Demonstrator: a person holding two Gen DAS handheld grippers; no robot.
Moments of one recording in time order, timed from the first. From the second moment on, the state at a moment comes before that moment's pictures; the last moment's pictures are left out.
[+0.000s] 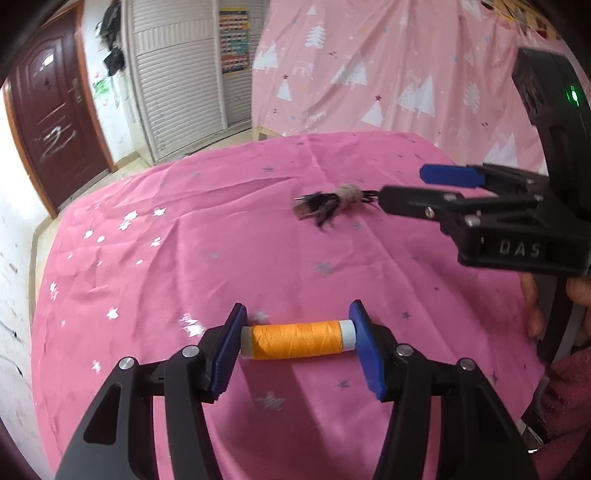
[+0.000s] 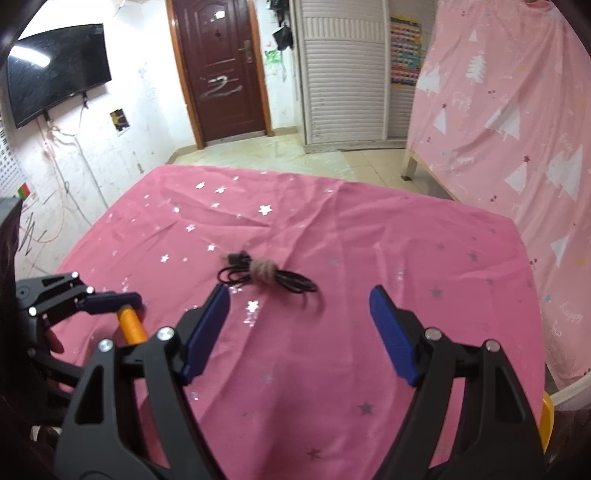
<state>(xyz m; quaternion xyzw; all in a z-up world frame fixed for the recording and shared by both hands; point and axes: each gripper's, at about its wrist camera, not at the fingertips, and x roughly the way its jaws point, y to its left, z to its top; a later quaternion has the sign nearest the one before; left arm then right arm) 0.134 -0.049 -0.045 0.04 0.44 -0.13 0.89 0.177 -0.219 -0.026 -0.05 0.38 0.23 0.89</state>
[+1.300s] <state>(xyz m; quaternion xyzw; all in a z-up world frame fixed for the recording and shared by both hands) 0.130 -0.010 -0.040 -0.02 0.42 -0.11 0.90 0.193 -0.179 -0.026 -0.09 0.40 0.24 0.88</state>
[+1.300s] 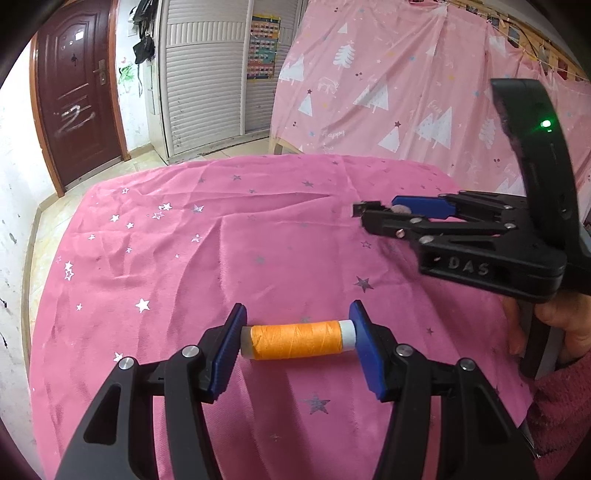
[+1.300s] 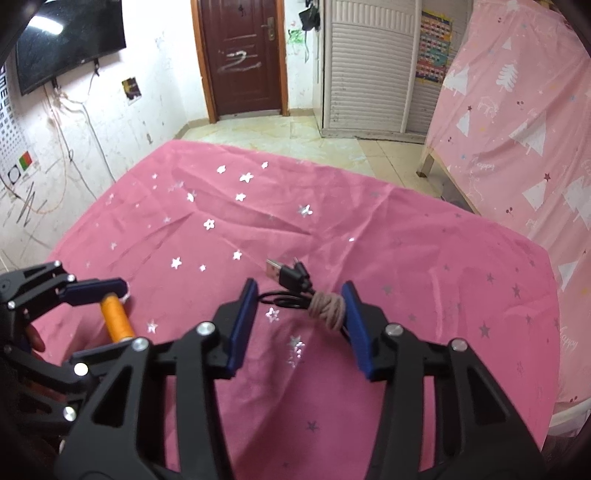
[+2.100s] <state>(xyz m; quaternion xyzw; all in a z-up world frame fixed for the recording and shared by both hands) 0.125 -0.061 -0.016 0.03 0.40 -0.11 0.91 0.163 -0.256 0.008 -0.01 0.34 0.21 0.92</state>
